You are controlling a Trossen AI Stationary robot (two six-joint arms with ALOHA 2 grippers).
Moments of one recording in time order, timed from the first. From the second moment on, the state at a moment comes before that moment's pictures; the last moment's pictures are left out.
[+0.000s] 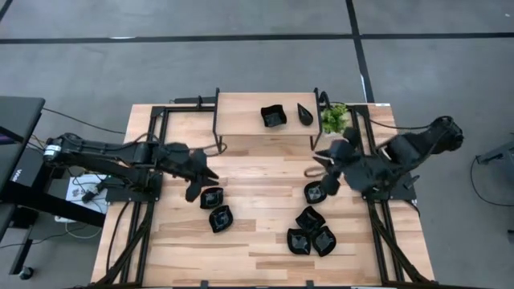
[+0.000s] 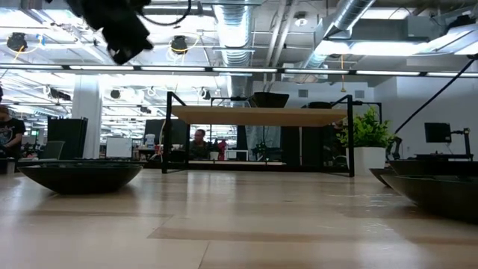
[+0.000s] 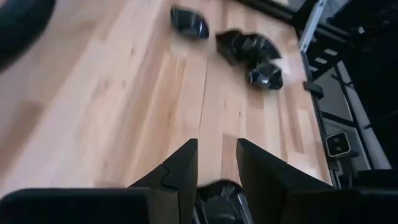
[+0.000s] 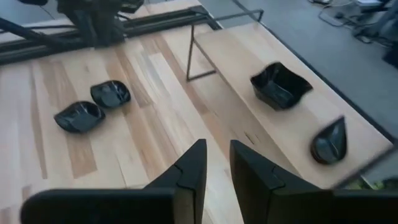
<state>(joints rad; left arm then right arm) -0.11 0.93 0.72 -0.39 0.05 -0.33 0.52 1.18 1.48 -1.20 0.82 0.66</state>
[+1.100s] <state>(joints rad) -0.37 1.17 0.60 0.08 -0.24 -0.61 0.93 1.20 0.68 -0.77 0.62 1.67</state>
